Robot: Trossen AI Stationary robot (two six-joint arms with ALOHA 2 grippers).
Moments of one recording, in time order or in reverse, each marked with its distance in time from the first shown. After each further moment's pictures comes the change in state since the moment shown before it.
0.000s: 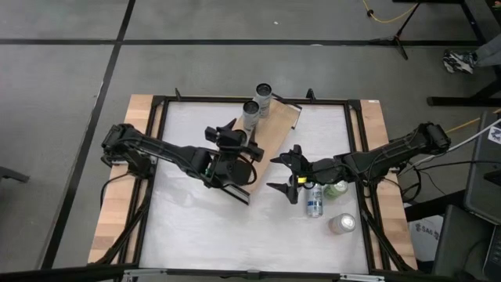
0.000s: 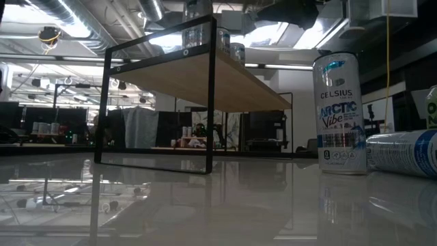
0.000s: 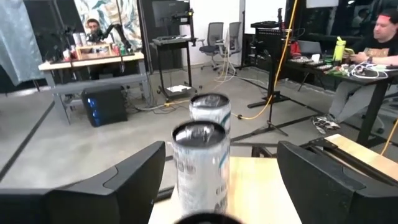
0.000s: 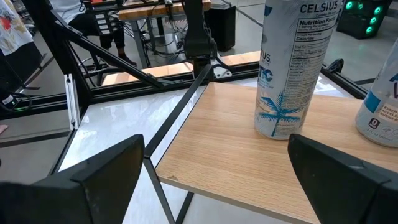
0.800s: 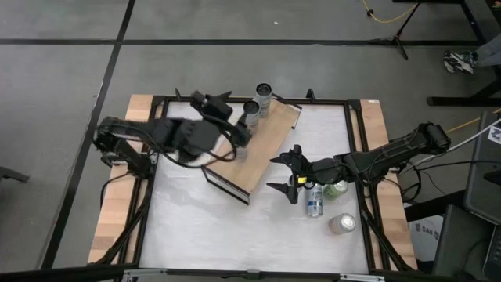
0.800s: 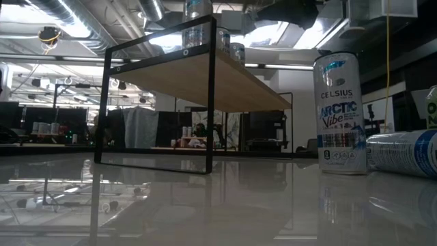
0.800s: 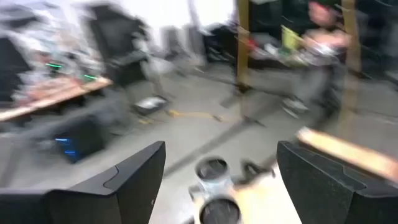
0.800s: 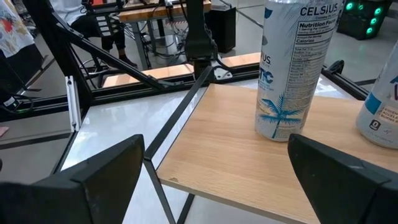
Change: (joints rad) left arm 0.028 -0.087 0.398 -0.221 0.239 0.437; right arm 0.000 0.000 0.000 0.007 0.000 0.000
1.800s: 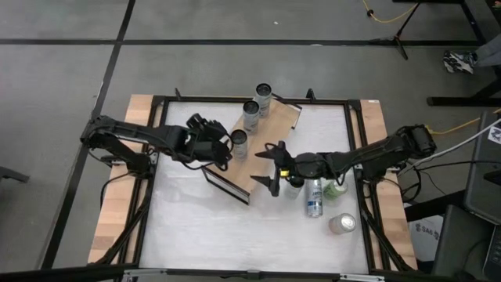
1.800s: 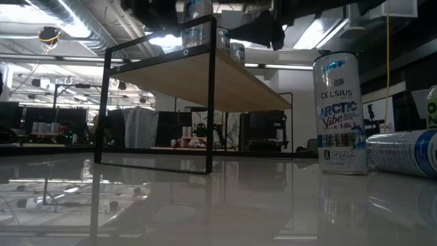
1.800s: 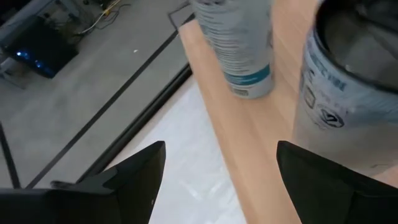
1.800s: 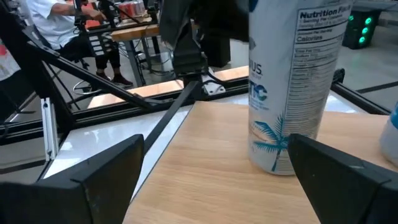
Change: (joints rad) left arm 0.095 -0.173 -0.560 -0.350 0.395 -0.413; right arm -0.122 0.203 0.000 0.292 -0.080 -0.026
